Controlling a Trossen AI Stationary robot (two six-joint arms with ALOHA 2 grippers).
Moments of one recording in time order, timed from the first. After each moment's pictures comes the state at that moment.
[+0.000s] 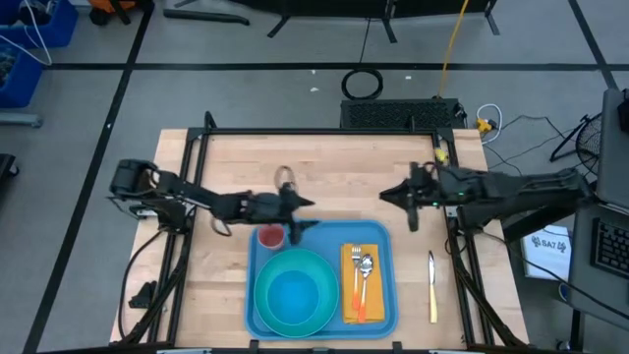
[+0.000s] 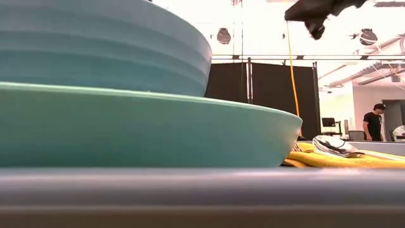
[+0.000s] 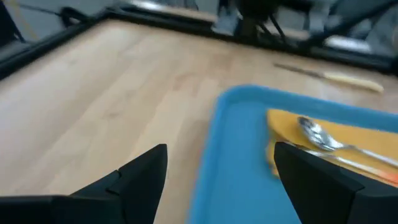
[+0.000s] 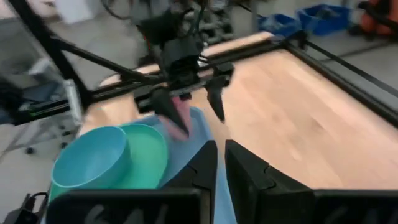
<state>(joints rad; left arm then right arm) -0.07 1.59 0.72 0.49 -0.20 -0.22 0.06 0.74 0.68 -0.25 0.14 0.29</state>
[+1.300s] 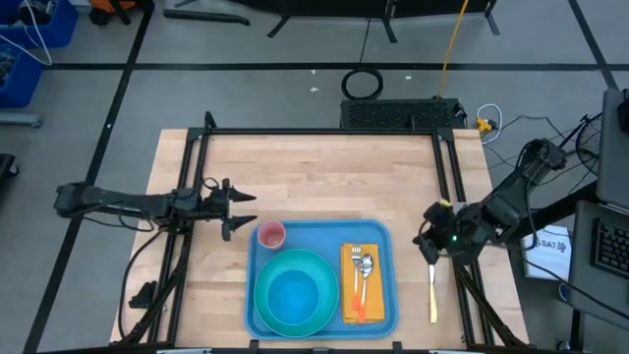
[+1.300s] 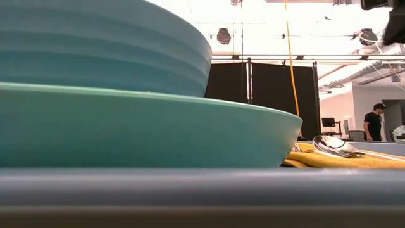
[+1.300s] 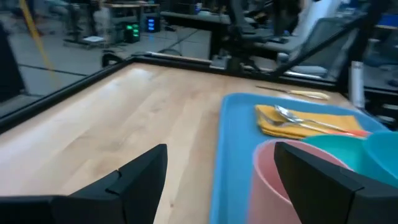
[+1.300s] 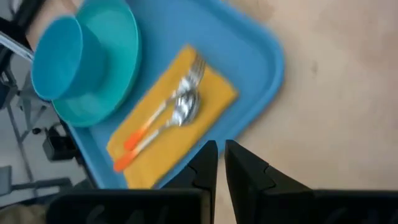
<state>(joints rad) -0.04 0.43 0.01 0.31 -0.14 -0.14 0.76 0.85 0.83 -1.03 0.44 1.50</state>
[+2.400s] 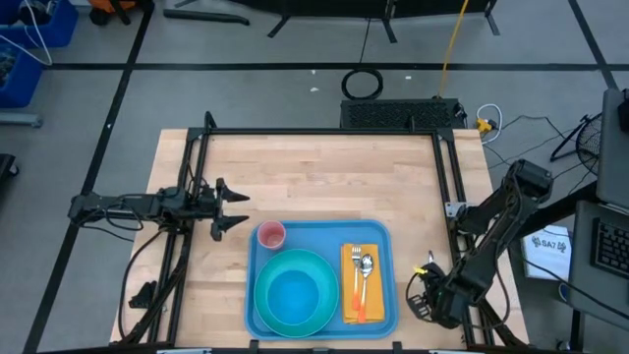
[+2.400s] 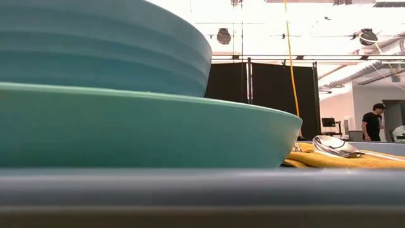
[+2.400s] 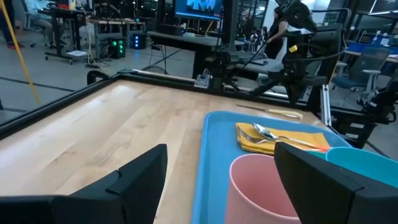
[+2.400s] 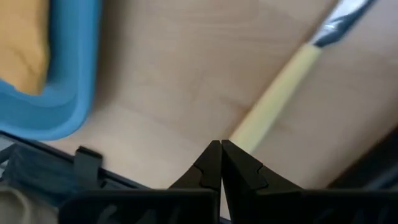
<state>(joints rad) -0.04 0.11 0.01 0.05 -0.08 -0.16 1.02 1.43 0.83 -0.71 -0.08 2.22</state>
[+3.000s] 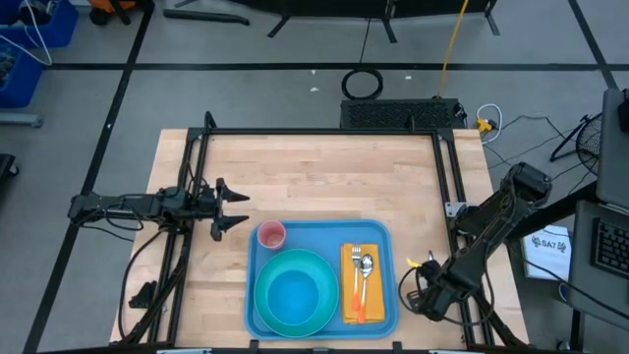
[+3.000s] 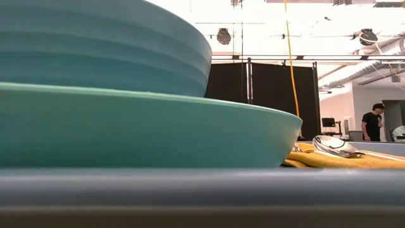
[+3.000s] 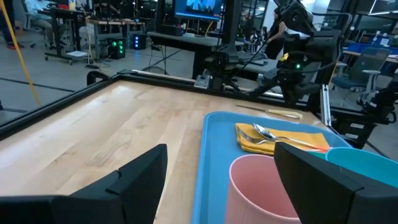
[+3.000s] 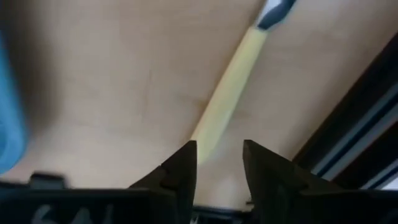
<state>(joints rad) -0.04 0.11 0.01 0.05 -0.08 -0.16 0.92 1.47 0.83 -0.75 -0.29 2.24</state>
